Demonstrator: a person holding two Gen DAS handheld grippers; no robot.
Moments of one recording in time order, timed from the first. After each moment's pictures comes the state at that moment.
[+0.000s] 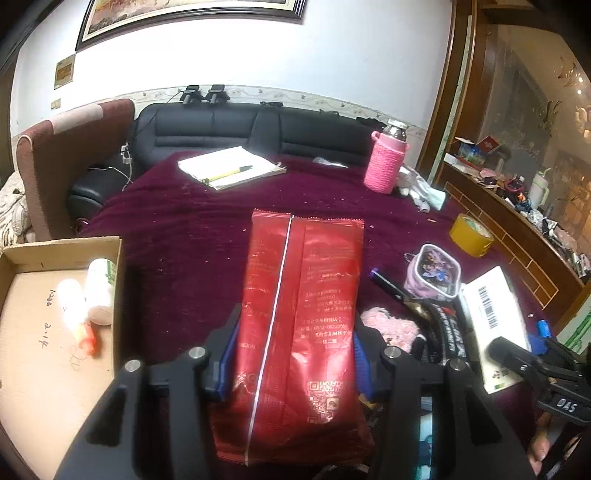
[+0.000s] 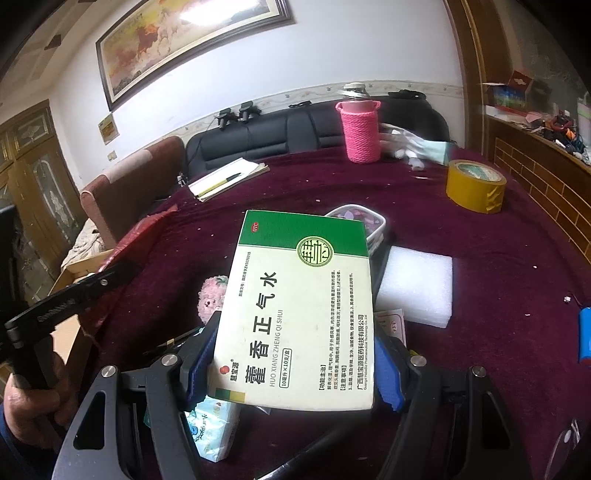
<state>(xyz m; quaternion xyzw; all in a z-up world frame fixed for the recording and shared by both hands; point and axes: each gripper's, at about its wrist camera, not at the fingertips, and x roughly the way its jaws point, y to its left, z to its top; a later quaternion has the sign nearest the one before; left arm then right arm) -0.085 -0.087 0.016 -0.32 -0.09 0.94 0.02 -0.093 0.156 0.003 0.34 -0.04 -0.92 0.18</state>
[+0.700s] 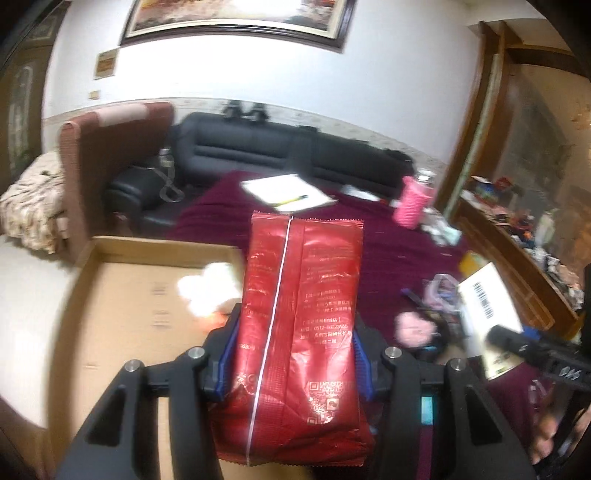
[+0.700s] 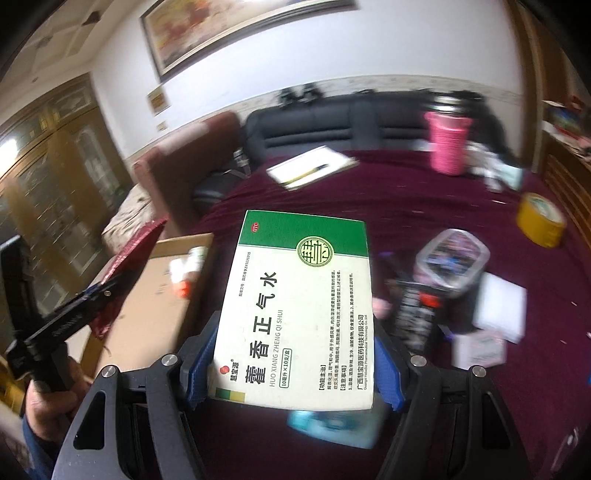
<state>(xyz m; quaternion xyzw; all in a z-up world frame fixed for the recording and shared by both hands) 0.007 -0.192 0.068 -0.29 -0.13 0.95 -0.04 -0.063 0.037 0.067 0.38 -0.01 -0.87 0.30</state>
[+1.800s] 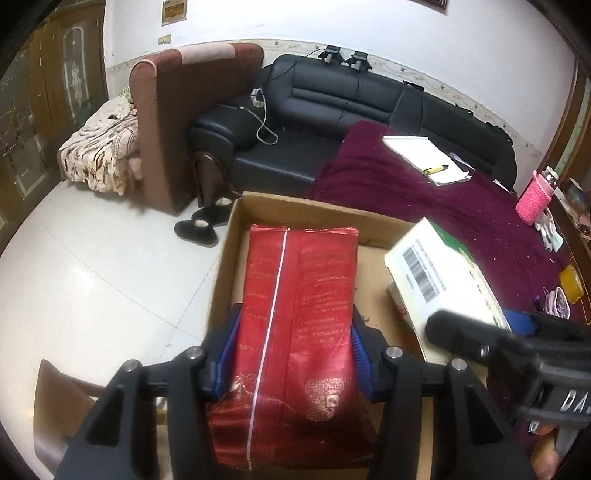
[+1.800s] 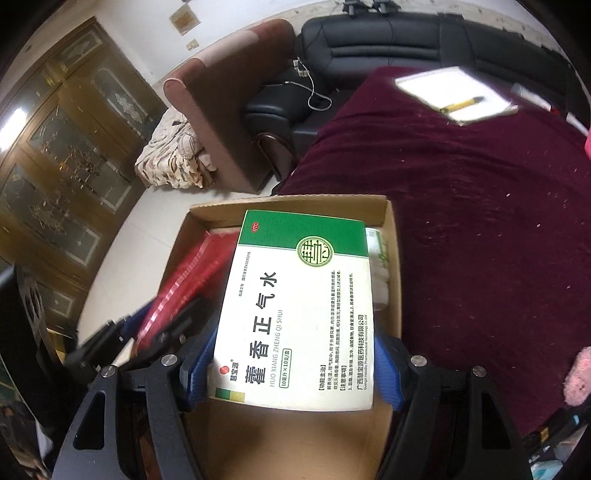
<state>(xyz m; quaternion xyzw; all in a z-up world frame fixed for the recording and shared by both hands) -0.036 -0.341 0.019 -0.41 -0.15 0.88 -0.17 -0.142 -0.218 0.002 0.53 0.02 -0.77 0.36</state>
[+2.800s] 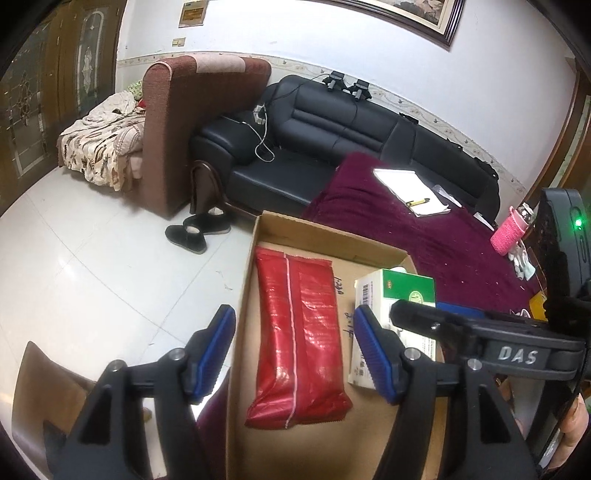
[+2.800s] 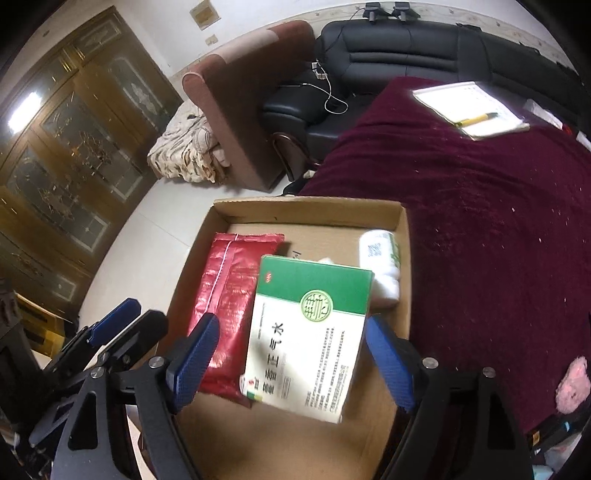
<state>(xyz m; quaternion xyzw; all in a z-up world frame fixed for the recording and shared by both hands) 0.017 -0.351 0.052 -0.36 -0.20 0.90 -0.15 -0.118 -0.202 0.020 0.51 0.03 -0.77 0.39</state>
